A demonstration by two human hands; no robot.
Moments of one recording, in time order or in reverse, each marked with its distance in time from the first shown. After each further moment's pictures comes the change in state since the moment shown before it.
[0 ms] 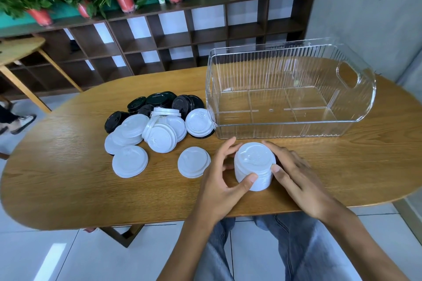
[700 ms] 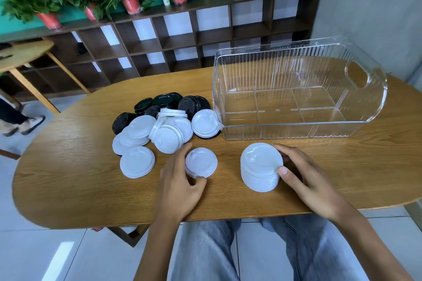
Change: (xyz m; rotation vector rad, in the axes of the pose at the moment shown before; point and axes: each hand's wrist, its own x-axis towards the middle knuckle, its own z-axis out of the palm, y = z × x) left_hand -0.006 -0.026 -0.079 0.511 0.184 -0.134; right_hand 0.002 0.008 0.002 0.173 0.082 0.003
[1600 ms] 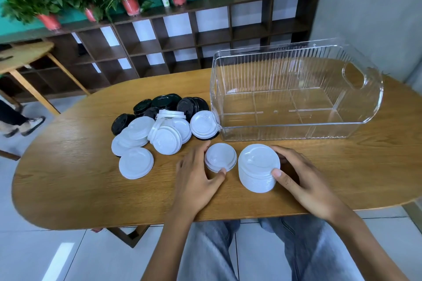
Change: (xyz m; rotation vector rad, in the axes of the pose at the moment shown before) left_hand 0.014 0.017 0.029 0.113 -0.079 0.111; right_hand 0.002 0.002 0.000 -0.028 -0.002 0.007
